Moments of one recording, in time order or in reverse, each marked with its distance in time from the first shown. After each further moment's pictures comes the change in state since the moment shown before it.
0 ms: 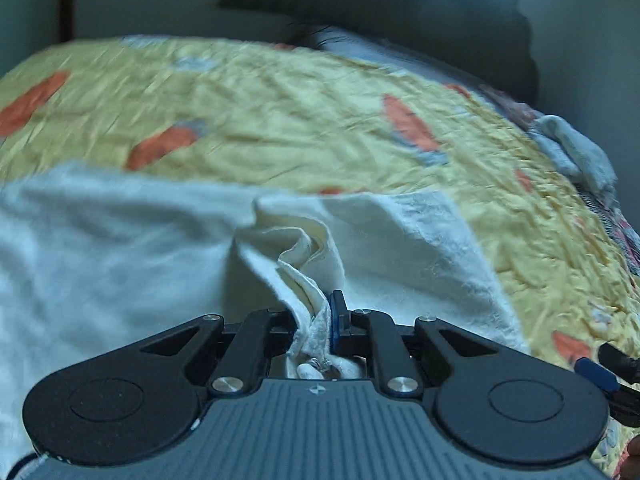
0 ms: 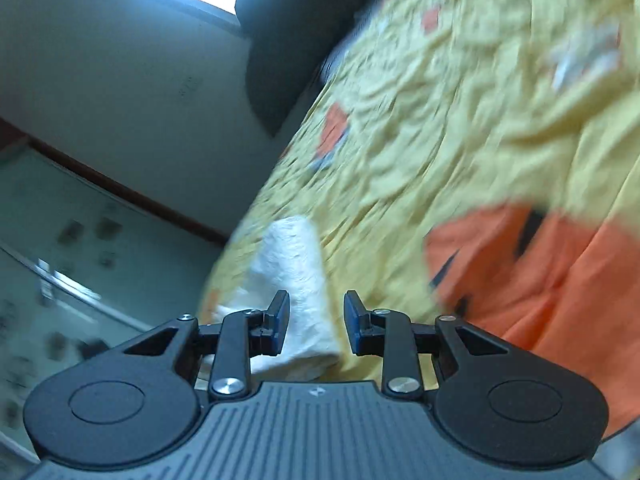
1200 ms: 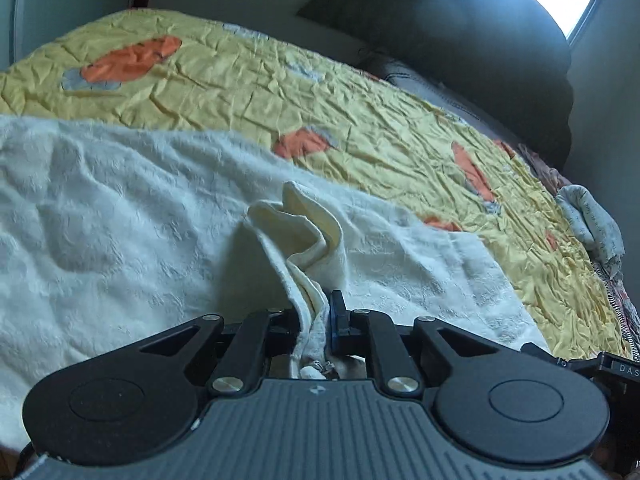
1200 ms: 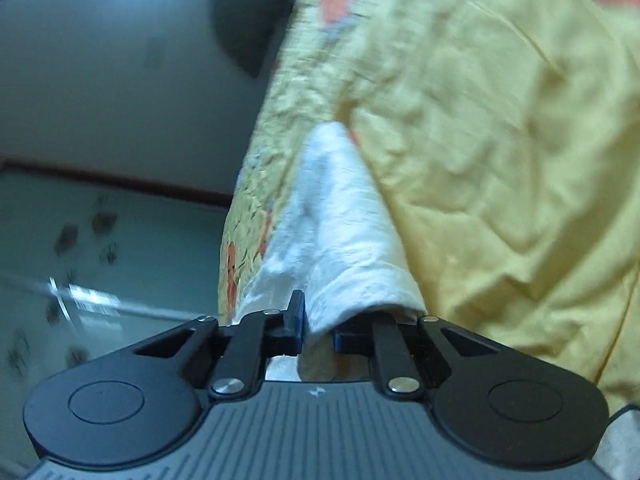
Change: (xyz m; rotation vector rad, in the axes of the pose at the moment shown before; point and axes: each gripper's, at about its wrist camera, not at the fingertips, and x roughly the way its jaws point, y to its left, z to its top) left arm -0.058 0.099 -0.019 -0.193 -0.077 0.006; right arm 0.125 0.063 -0.072 0.113 0.130 -0.033
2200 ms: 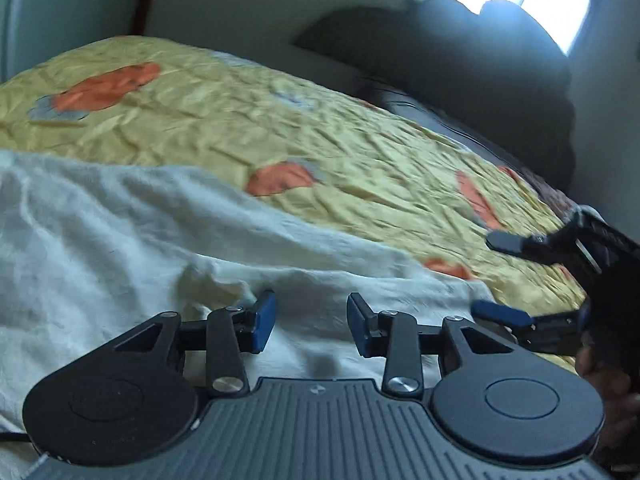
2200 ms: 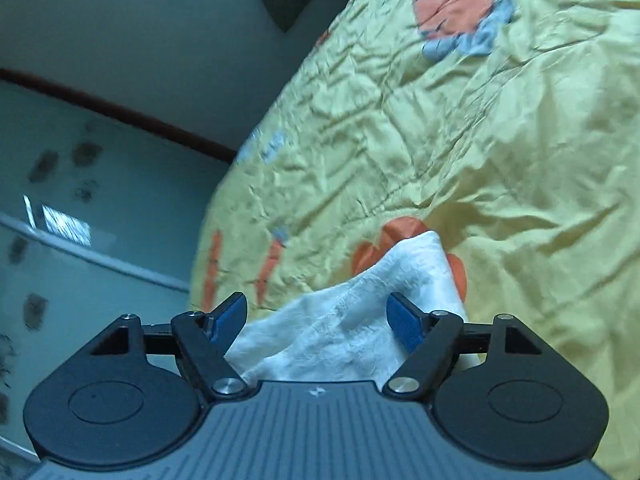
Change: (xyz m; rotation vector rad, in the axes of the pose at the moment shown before) left arm 0.050 -0.017 0.010 -0.010 -0.116 0.013; right arm 0.113 0.044 0.106 -0.209 0.169 -0.079
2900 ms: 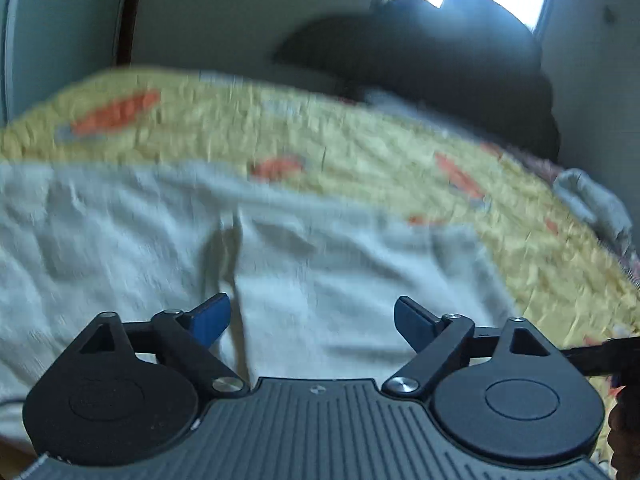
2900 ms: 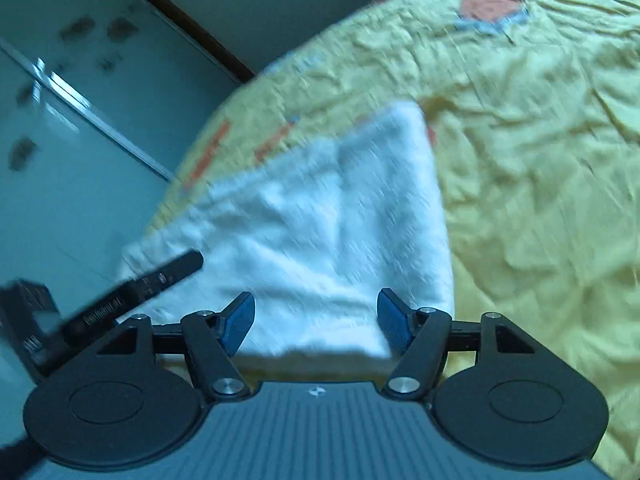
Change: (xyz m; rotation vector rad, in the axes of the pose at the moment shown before) left arm -0.044 -0.006 -0.041 0.140 0.025 0.026; right arm -0.072 0.004 -0.112 -0.333 0.092 -0.089
